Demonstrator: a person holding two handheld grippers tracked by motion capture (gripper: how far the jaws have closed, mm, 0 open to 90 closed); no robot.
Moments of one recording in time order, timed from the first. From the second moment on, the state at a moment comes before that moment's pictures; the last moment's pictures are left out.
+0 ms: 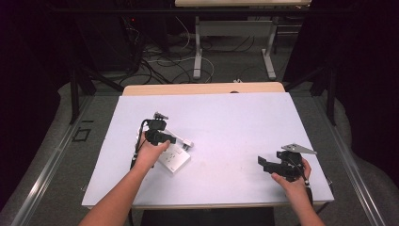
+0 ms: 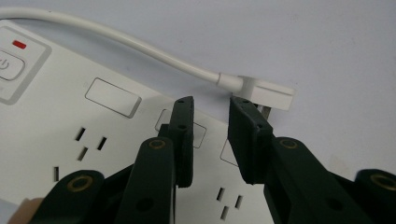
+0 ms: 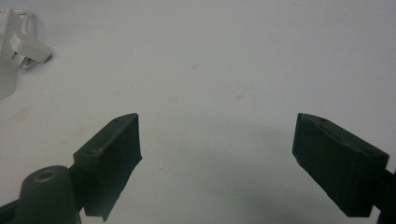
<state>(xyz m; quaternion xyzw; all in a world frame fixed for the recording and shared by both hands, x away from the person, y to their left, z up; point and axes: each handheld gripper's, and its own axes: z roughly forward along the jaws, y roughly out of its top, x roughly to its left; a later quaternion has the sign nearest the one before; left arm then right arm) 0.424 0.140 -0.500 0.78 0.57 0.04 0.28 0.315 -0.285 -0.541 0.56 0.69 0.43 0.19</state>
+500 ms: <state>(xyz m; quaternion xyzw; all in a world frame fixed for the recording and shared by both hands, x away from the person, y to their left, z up) 0.420 0.139 -0.492 0.78 0.55 0.05 0.28 0.315 -0.286 -0.540 0.56 0.69 0.43 0.20</state>
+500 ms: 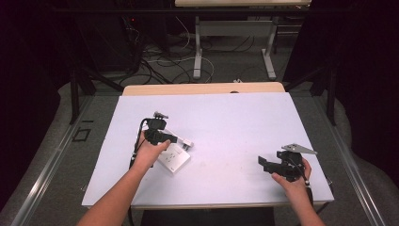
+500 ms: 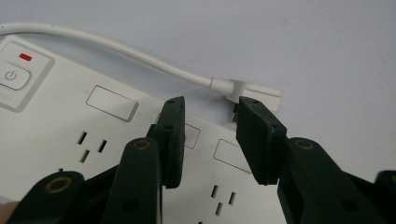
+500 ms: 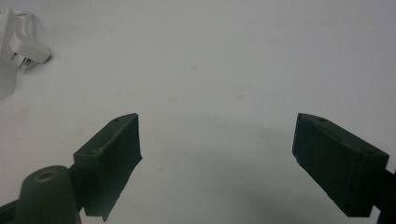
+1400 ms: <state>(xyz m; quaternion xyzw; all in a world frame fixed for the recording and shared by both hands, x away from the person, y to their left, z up) 0.409 0.142 -0.475 0.79 0.53 0.08 0.31 0.315 -0.286 -0.540 0.56 0.68 0.43 0.20</state>
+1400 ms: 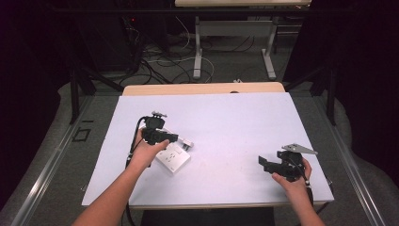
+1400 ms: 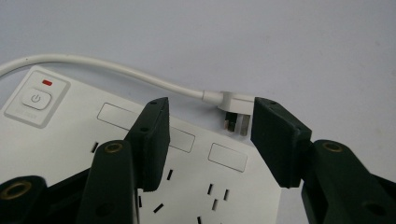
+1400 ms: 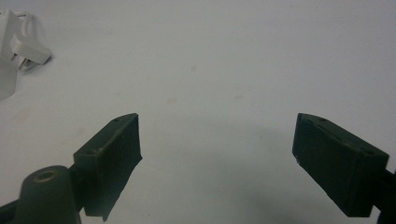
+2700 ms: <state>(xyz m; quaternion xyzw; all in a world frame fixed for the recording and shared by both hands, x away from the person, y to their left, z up) 0.396 0.178 -0.463 0.79 0.51 0.11 0.32 0.314 -0.286 -0.540 0.56 0.69 0.42 0.20</state>
